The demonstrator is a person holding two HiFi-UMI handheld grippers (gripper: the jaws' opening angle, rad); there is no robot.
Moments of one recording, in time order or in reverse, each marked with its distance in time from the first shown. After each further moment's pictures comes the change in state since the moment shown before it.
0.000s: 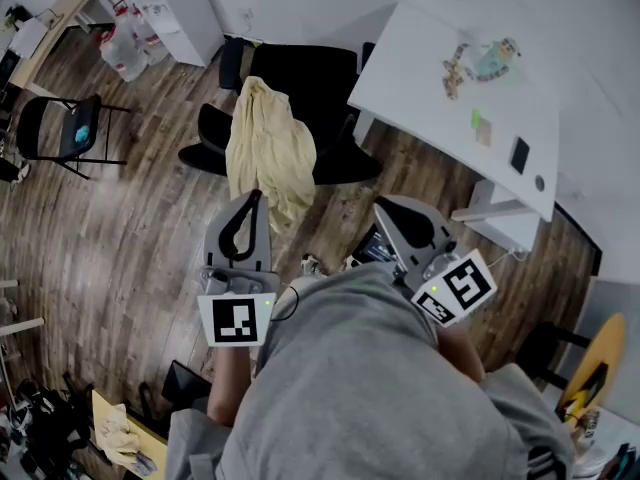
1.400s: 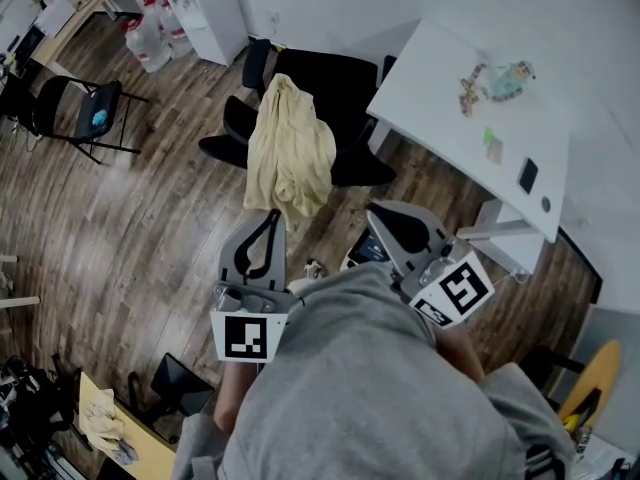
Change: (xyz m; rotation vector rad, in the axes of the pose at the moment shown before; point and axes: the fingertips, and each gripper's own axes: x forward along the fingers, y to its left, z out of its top) left arm -0.046 -0.016 0.002 0.039 -0.011 0.002; right arm 0.014 0.042 0.011 -0.076 -0.031 0.157
